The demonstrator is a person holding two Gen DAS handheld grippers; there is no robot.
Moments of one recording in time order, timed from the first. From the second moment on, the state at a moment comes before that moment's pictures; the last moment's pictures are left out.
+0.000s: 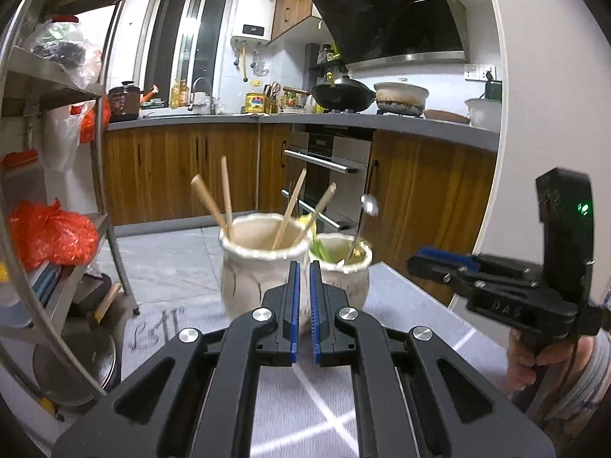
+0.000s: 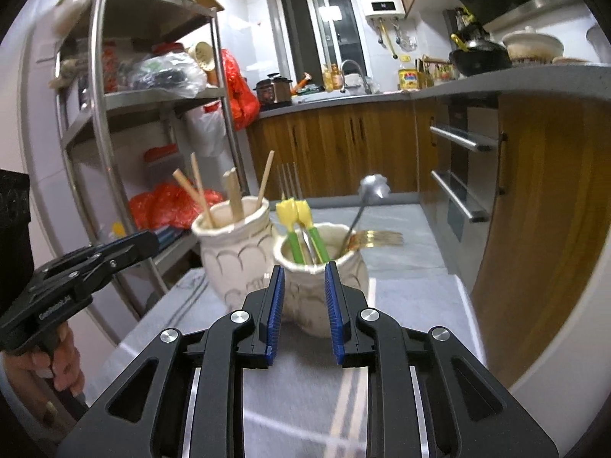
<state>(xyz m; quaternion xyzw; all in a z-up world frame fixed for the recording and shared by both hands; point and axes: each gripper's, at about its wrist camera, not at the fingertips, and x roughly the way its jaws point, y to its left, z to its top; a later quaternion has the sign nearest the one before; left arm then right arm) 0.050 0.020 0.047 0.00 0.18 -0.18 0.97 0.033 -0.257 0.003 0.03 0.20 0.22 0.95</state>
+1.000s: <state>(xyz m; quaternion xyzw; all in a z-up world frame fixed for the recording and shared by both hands) 0.031 0.028 0.015 0.05 0.15 -0.13 0.98 0.020 -0.265 -0.011 -0.03 0.13 0.21 0.97</state>
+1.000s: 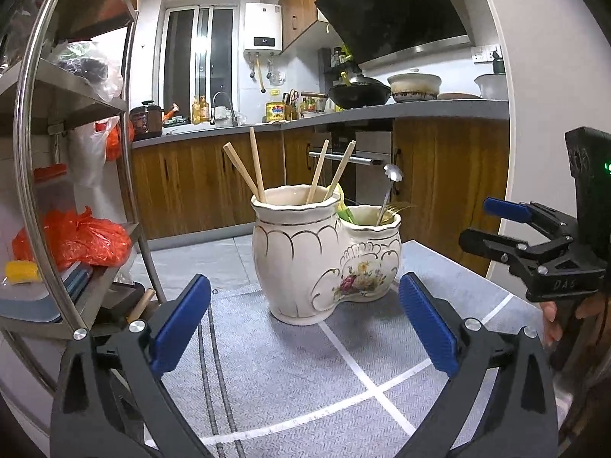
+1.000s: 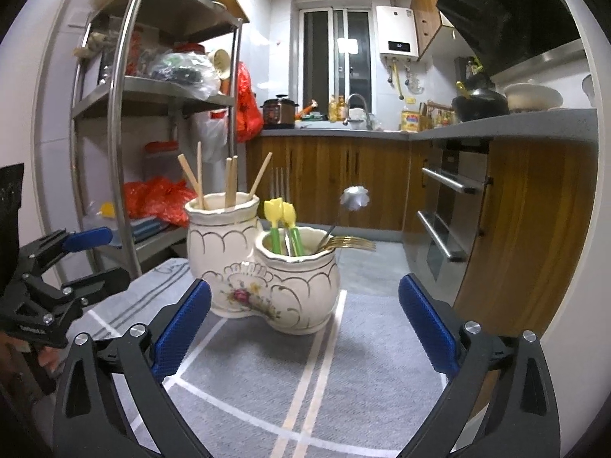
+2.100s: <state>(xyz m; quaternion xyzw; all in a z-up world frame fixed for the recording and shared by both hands) 0.029 0.027 0.016 0.04 0.15 -0.13 0.98 0.026 -0.264 -0.018 -0.03 0.14 0.21 0.97</state>
